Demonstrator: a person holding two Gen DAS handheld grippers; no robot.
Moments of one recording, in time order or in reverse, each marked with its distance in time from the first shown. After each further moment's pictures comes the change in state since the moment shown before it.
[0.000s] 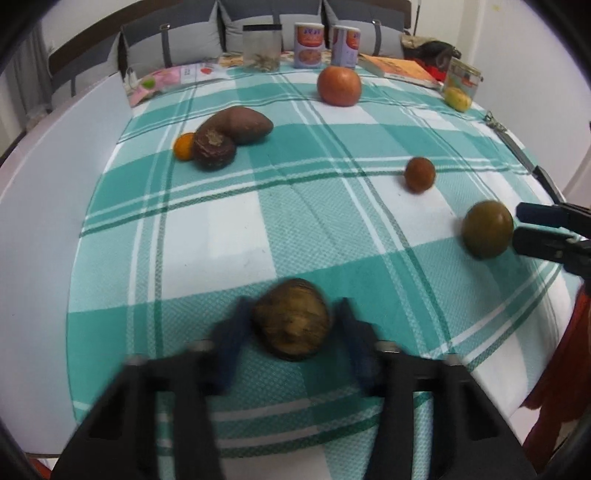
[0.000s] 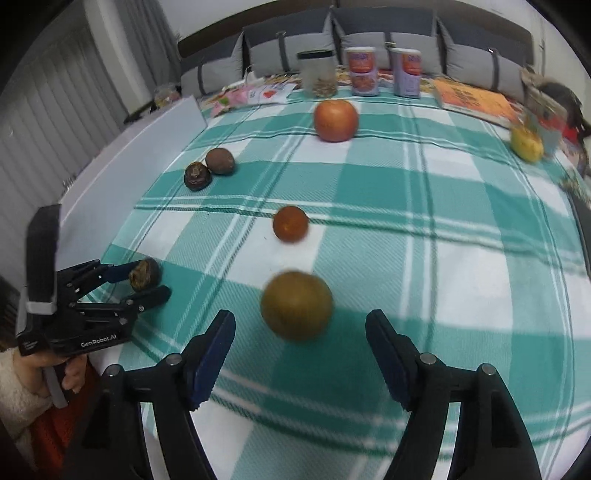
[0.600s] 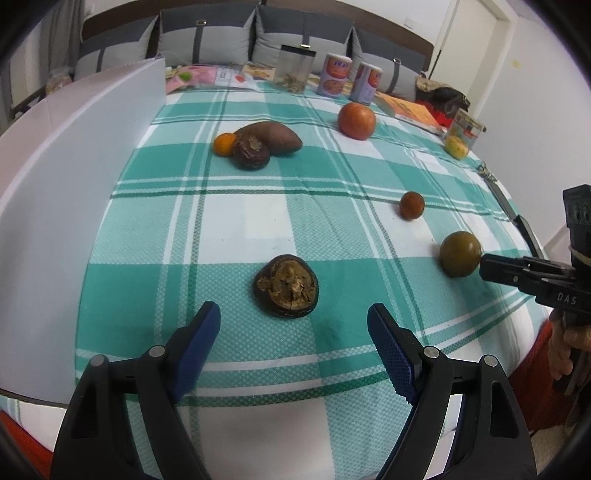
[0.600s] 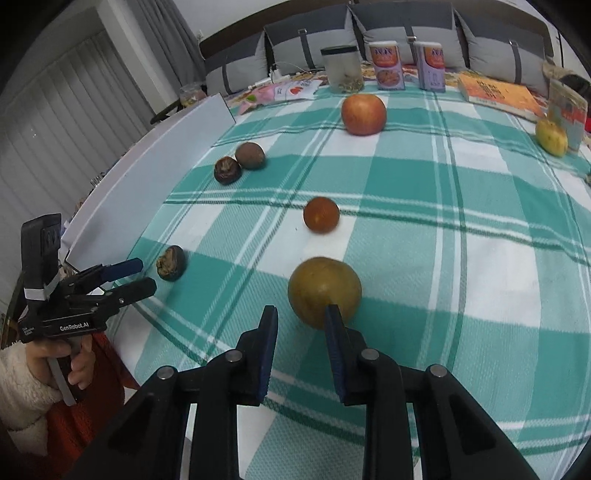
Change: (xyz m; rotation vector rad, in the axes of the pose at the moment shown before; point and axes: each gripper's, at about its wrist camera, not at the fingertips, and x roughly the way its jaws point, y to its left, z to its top) left arm -0.036 0.030 -0.021 -0.164 -0.079 -0.093; right arm -0.006 -0.005 -0.015 0.013 0.000 0.144
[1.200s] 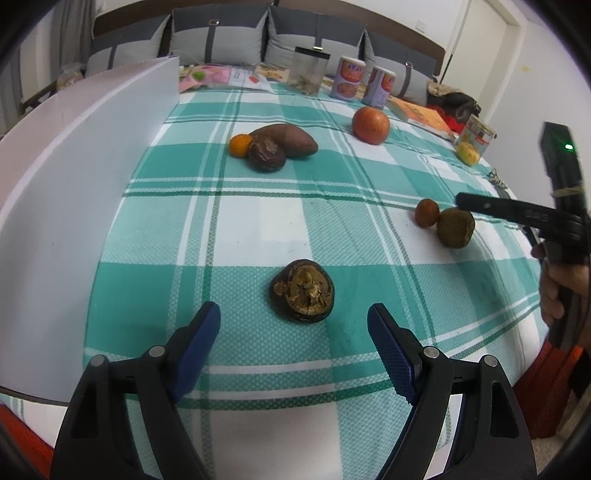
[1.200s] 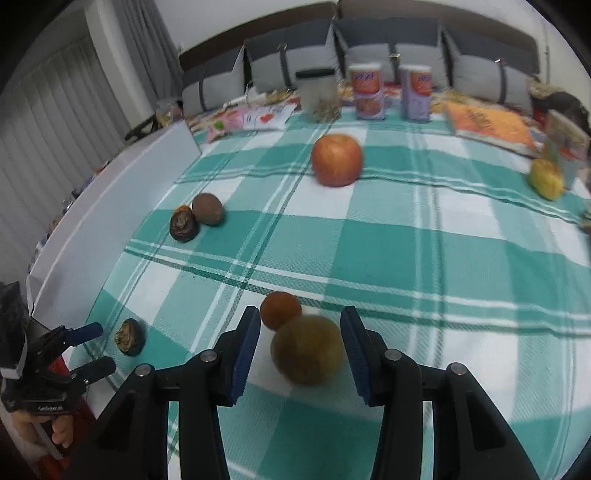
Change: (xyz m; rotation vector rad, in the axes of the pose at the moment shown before) left arm -0.002 0.006 0.003 -0.028 -0.017 0.041; right arm 0.032 -0.016 0.075 -0.012 -0.042 -0.094
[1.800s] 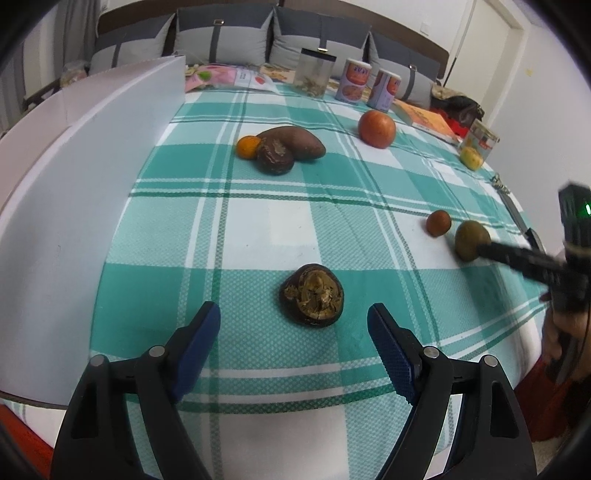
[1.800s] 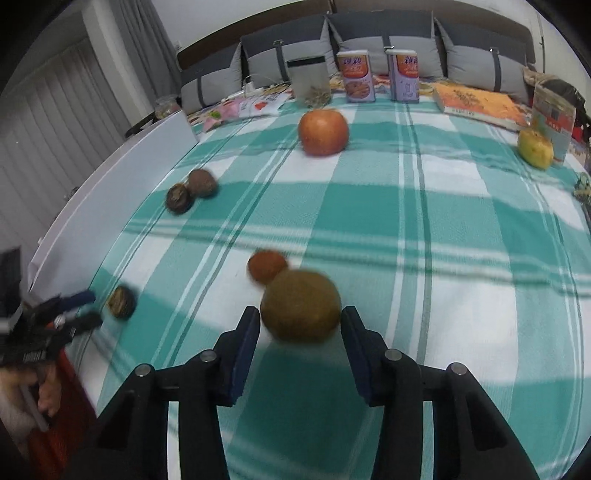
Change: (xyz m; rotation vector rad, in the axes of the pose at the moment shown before) left arm 0.002 0.006 0.003 -0.016 -0.003 -0.001; right arm -0.016 -0.014 -0.049 0.021 -0.005 0.004
